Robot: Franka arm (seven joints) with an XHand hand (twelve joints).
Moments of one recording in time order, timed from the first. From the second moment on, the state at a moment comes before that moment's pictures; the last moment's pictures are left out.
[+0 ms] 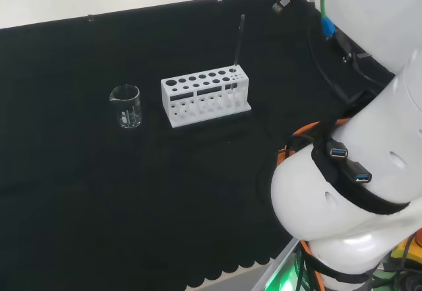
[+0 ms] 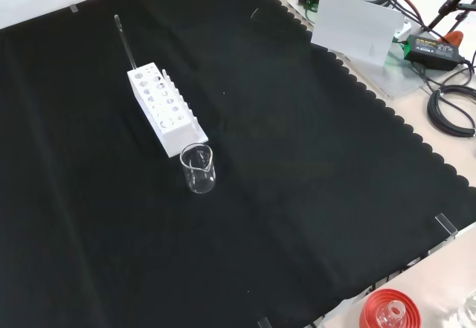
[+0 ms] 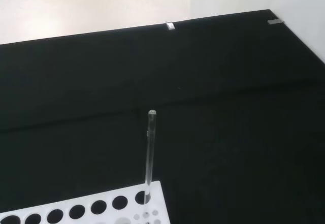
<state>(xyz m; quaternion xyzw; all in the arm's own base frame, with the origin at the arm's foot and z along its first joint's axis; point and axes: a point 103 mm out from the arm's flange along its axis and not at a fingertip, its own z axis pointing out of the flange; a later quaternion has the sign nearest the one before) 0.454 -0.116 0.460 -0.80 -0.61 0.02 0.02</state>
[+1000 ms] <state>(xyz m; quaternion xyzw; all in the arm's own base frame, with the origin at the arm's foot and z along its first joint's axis) 0.498 -0.120 0.390 -0.77 -0.63 0.04 0.06</state>
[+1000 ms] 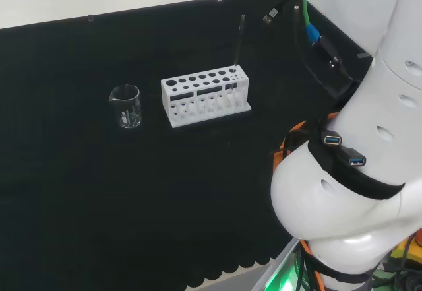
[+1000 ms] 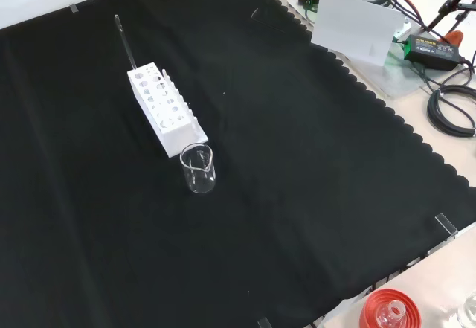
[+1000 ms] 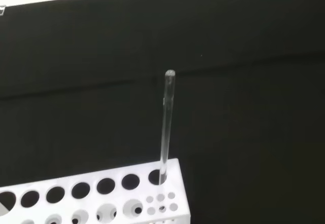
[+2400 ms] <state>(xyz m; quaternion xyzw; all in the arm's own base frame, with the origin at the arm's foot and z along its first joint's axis) 0.520 -0.110 0.319 -0.74 -0.66 0.07 0.10</state>
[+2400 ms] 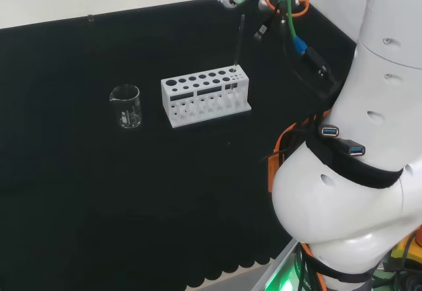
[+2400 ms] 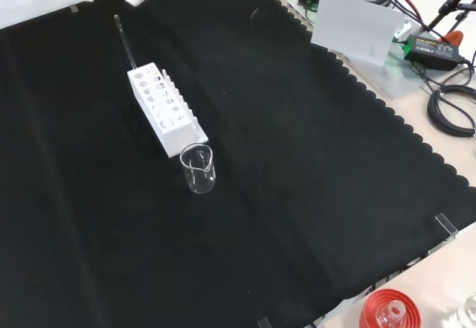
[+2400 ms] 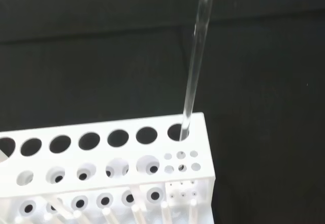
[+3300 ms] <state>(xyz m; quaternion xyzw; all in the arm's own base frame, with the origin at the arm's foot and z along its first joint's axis) 0.525 -0.120 0.284 -0.73 -0.67 0.10 0.11</state>
